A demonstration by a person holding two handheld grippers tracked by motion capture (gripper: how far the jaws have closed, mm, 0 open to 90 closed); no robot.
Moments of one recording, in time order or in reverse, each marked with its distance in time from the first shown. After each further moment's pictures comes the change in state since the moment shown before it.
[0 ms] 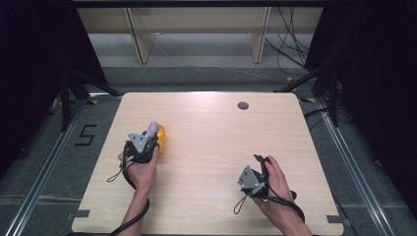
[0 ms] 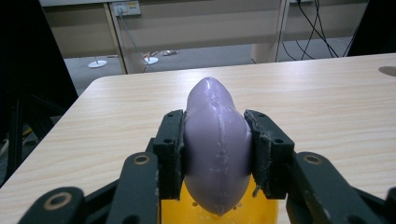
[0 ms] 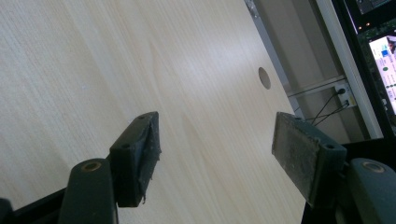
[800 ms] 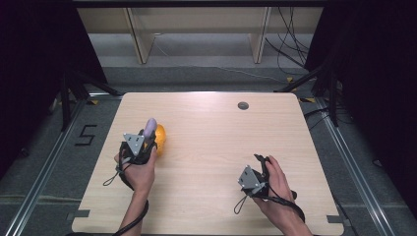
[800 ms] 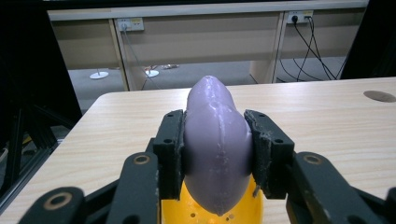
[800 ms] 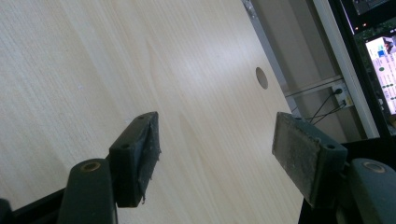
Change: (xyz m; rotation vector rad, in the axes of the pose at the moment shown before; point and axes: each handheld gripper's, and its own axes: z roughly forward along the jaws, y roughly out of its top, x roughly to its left) left arm 0.000 0.013 -0.019 -0.056 0.004 -0.028; right arm 0.000 0.000 -0.001 0.001 -0.016 0.005
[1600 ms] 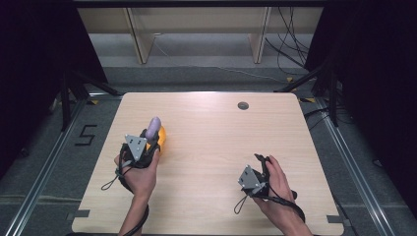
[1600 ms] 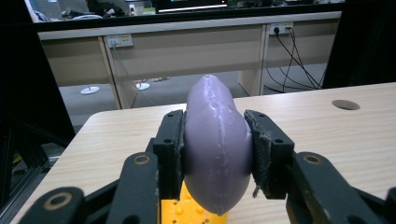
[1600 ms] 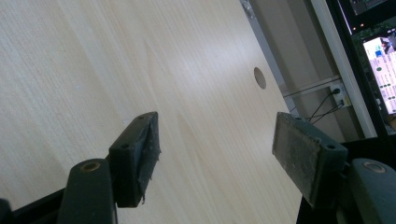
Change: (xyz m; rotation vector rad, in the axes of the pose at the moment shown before) left arm -0.013 0.018 -0.027 -0.043 -0.044 0.024; right arm -0.001 0.000 0.000 -0.003 -0.006 -0.001
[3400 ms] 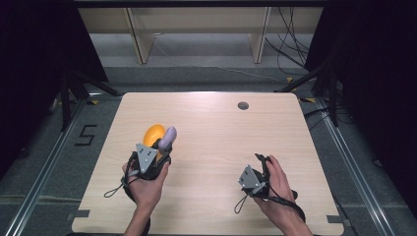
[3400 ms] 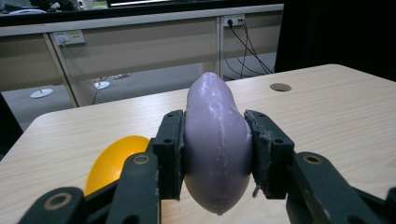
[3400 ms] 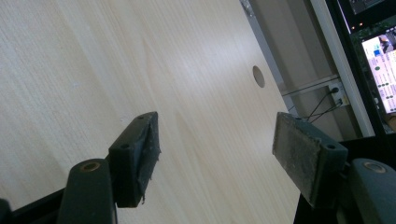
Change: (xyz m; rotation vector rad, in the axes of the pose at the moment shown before) left arm -0.027 -0.002 -0.029 0.031 -0.184 0.045; right arm -0.001 0.000 0.000 0.009 0.001 -0.007
